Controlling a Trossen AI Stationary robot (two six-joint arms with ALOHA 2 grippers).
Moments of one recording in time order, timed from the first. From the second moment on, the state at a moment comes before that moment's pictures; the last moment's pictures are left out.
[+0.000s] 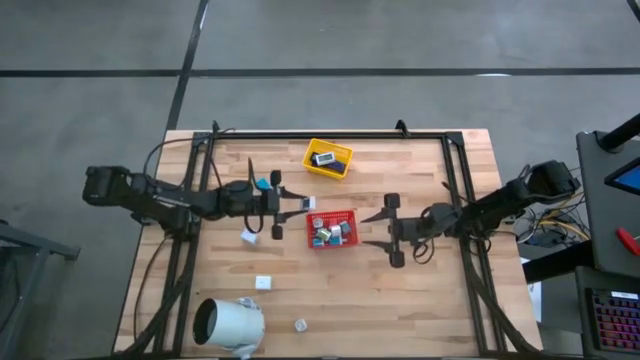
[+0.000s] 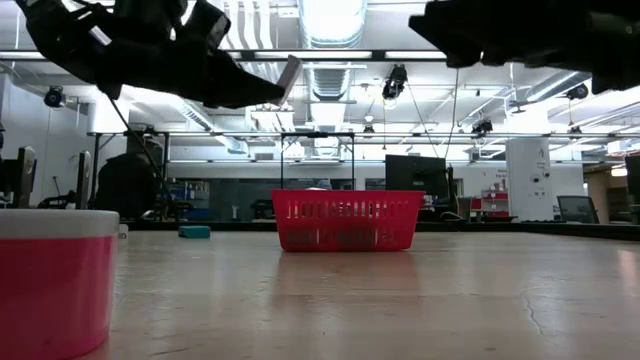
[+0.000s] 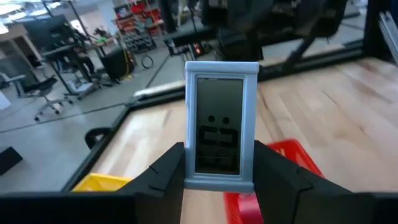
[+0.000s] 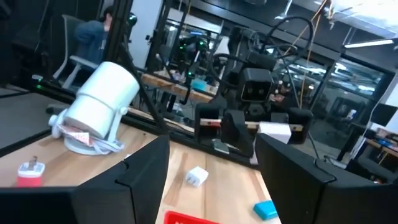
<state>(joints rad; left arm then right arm) 0.07 1.31 0.44 0.71 -0.02 0.28 0.22 1.30 0.30 1.13 0.11 -0.32</state>
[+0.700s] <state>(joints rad) 0.33 1.63 0.82 0.46 0.12 0.28 0.14 1.30 0.23 1.16 0.10 -0.32</state>
